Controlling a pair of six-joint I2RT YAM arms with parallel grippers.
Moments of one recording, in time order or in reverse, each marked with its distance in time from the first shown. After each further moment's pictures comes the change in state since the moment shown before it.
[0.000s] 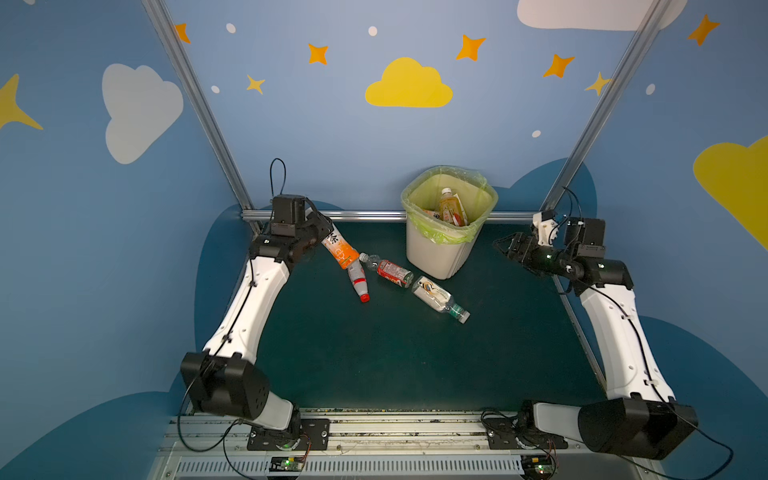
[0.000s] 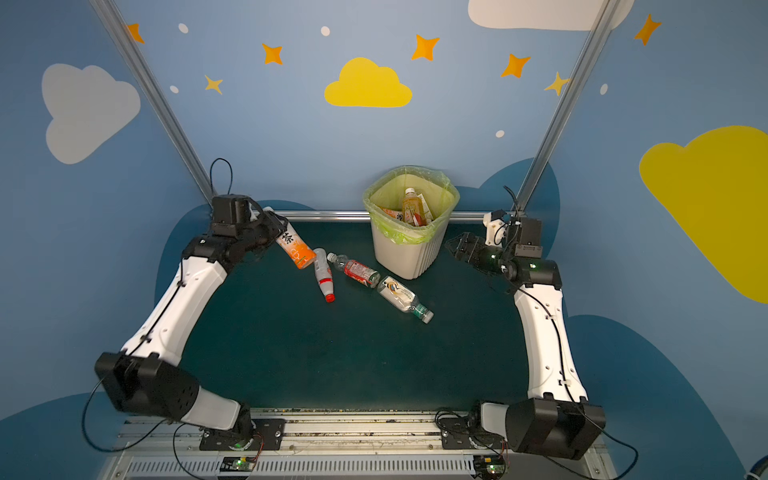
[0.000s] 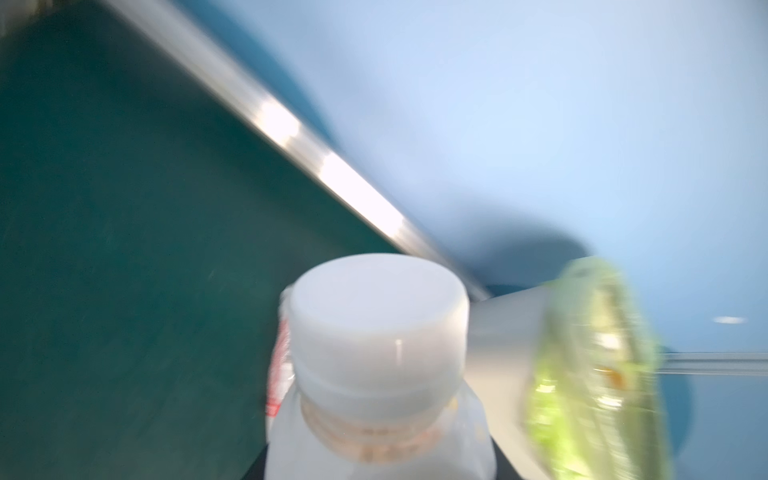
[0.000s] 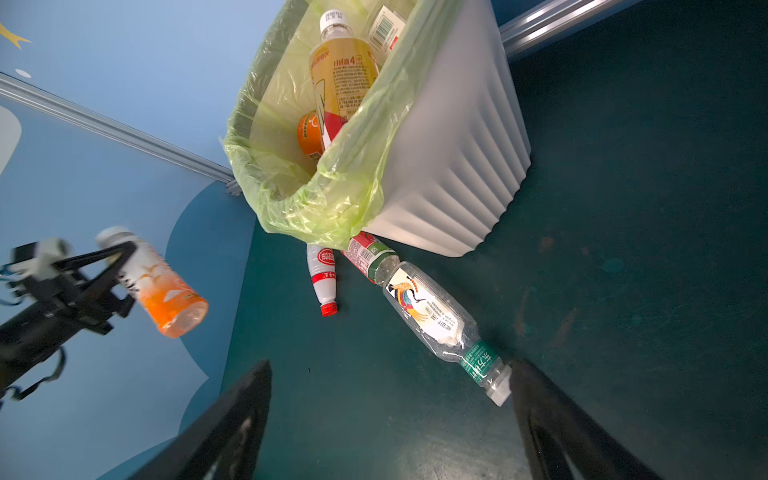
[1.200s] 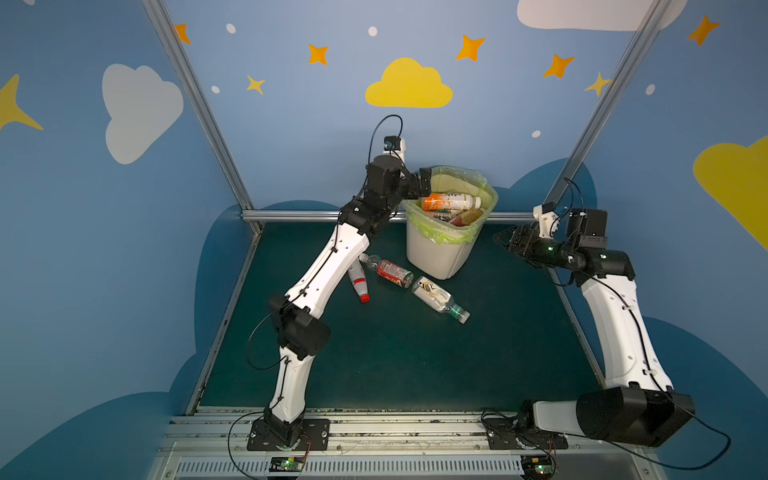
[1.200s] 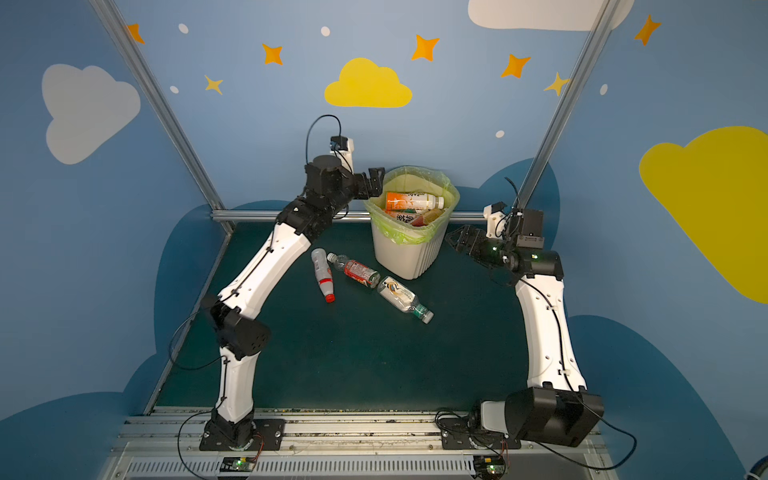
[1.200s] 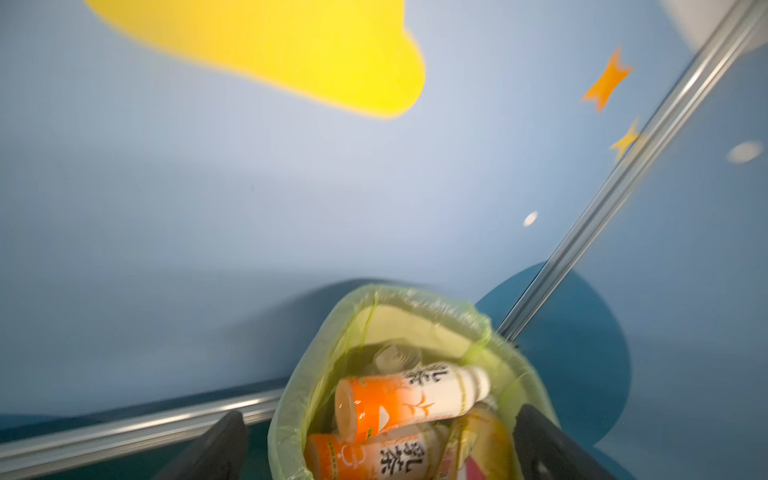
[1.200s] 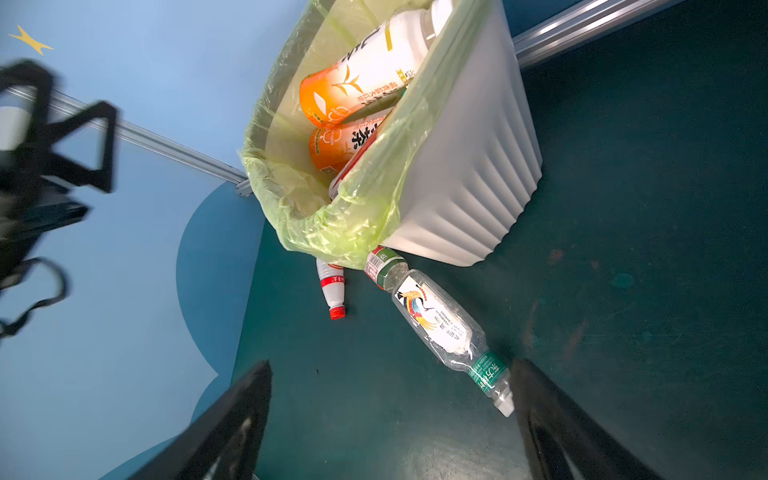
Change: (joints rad) left arm -0.420 0.583 0.837 0.142 -0.208 0.488; right arm -0.005 0.058 0.094 -0.038 -0.027 -0.010
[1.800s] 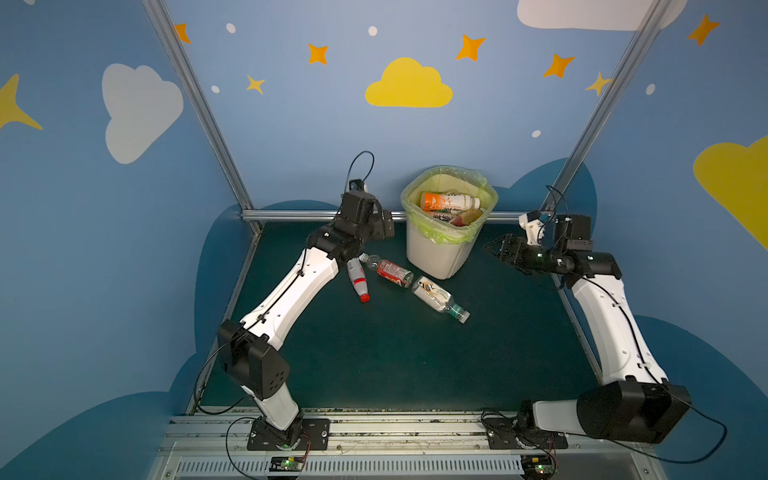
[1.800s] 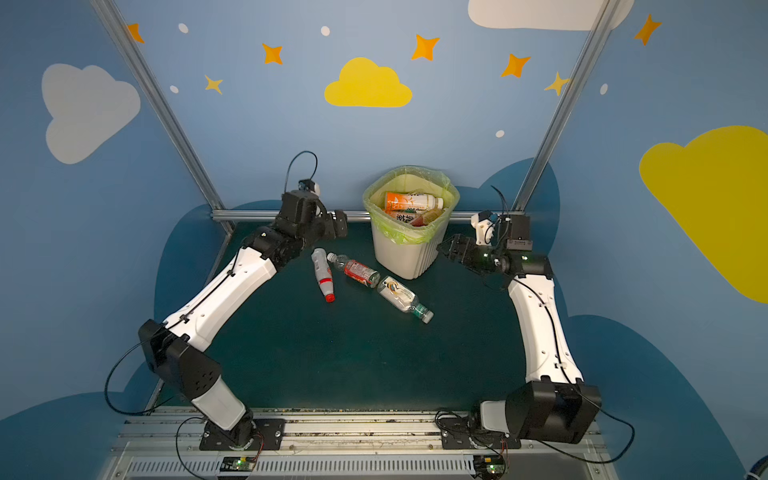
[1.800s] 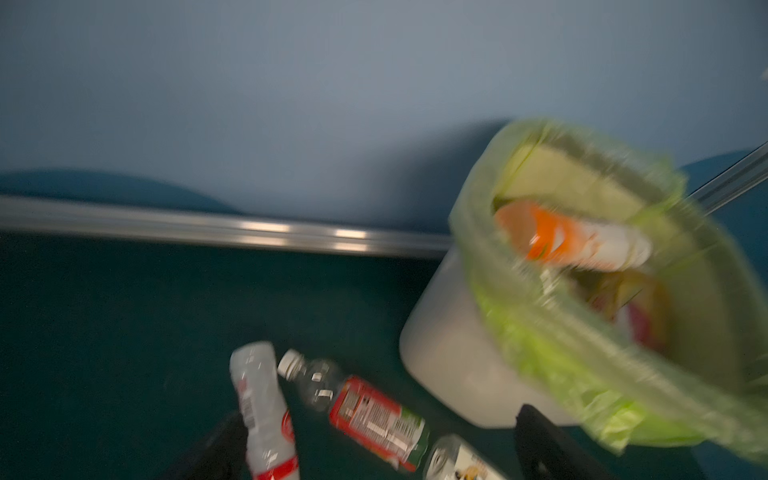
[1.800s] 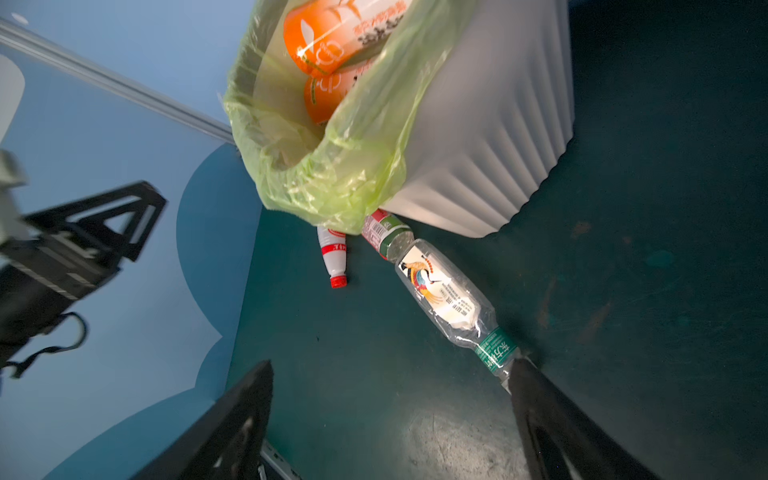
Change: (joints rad) left arm 0.071 -0.368 -0.723 -0.207 -0.080 -0.144; right arm 0.071 0.008 -0.089 0.004 -0.035 -0.051
